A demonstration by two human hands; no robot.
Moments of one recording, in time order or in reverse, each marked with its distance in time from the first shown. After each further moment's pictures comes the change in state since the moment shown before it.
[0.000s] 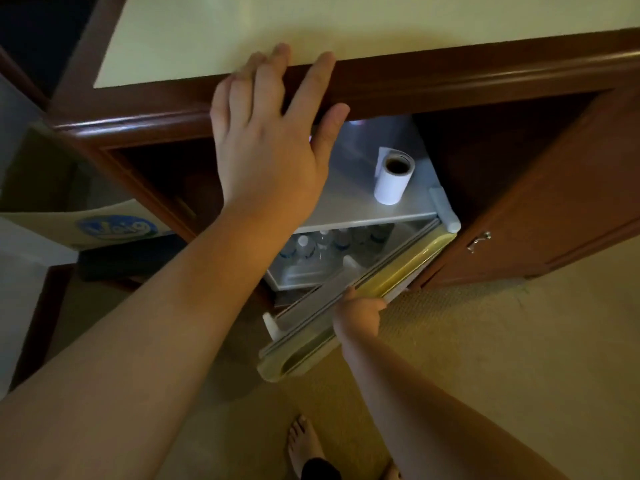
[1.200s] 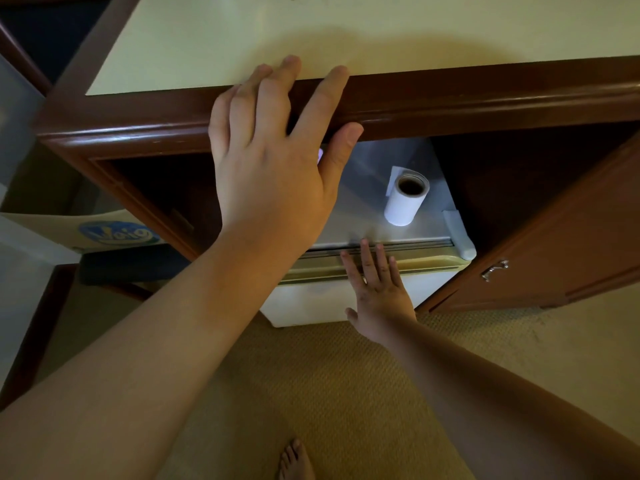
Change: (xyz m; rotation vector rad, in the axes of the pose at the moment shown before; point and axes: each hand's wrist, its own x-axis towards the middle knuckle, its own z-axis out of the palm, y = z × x) left_hand -0.001 0.004 0.006 0.013 0.071 -0.027; right_hand 0.069 -0.043 -0.044 -1.286 0.081 -1.151
